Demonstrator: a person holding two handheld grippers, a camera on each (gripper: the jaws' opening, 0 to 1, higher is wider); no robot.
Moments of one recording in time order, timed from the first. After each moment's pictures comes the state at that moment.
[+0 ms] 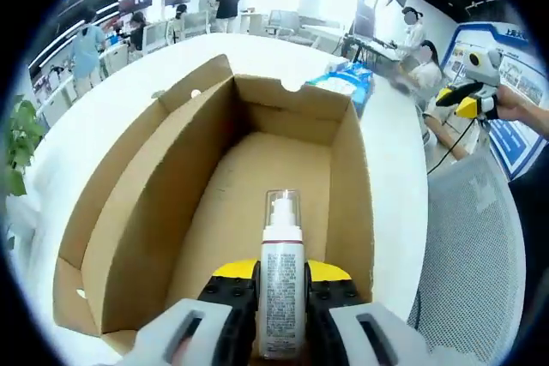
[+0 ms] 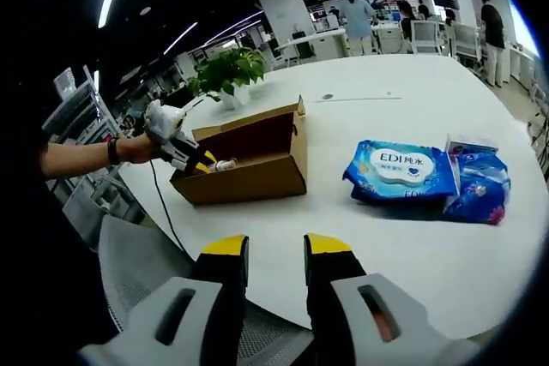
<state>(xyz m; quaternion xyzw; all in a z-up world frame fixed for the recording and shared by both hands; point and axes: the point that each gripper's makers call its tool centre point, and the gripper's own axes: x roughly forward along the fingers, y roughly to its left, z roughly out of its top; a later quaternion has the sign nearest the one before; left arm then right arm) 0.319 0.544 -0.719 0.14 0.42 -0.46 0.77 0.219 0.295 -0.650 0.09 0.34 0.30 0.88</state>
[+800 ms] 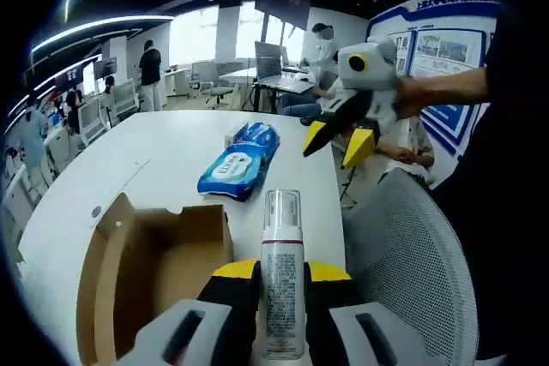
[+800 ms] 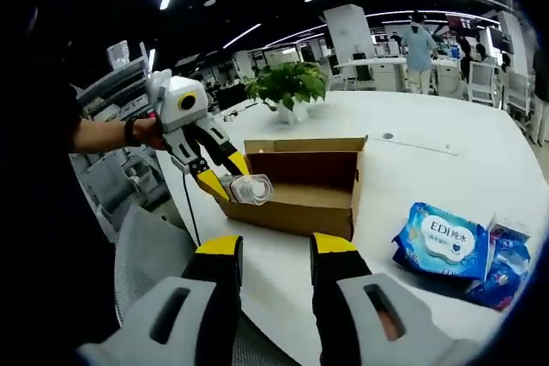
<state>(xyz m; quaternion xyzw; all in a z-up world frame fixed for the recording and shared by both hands) 0.240 0.441 -0.622 0.18 0.28 -0.64 0.69 0.228 0.362 -0.609 0.01 0.27 0.45 0.85</state>
